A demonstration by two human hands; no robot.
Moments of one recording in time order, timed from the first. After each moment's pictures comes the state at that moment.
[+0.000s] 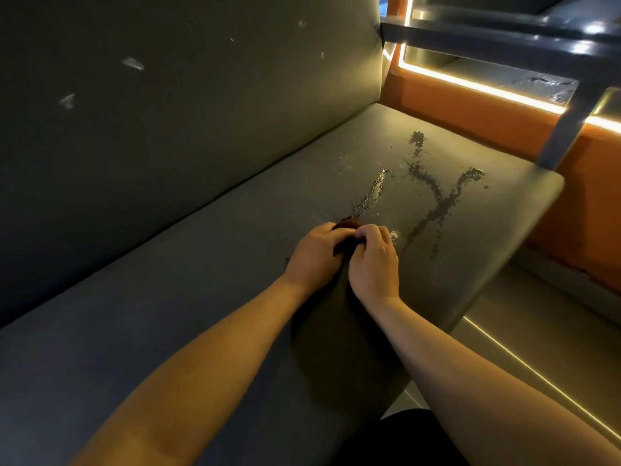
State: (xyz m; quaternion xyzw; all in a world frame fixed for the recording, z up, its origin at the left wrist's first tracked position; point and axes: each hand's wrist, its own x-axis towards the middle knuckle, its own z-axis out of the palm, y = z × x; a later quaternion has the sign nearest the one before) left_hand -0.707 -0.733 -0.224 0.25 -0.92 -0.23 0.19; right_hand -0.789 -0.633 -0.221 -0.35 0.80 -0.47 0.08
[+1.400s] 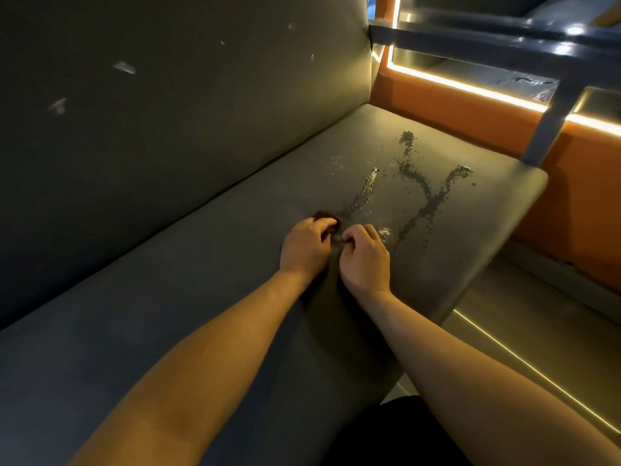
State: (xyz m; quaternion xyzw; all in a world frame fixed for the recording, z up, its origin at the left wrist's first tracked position) left_hand -0.714 -0.745 -0.225 0.36 -0.89 -0.22 0.17; right_hand -0.790 -0.636 -0.226 -0.38 0.81 -0.45 0.04
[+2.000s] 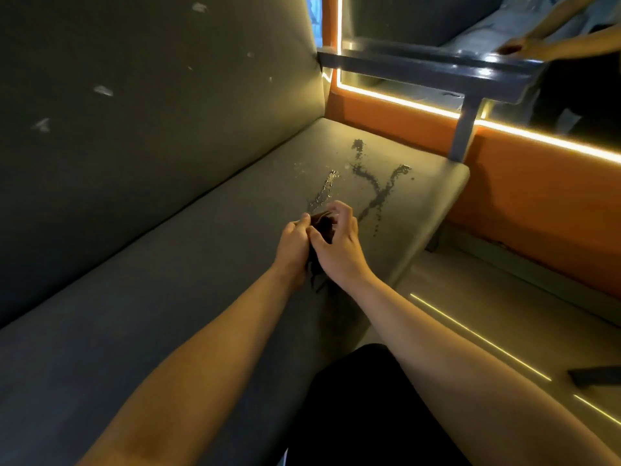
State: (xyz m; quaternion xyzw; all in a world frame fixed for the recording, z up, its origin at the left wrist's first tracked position) left_hand -0.711 -0.657 -0.164 0.44 -0.48 -0.73 0.22; right_hand -0.768 -0.576 -0.165 -0.32 0.73 -0.58 0.20
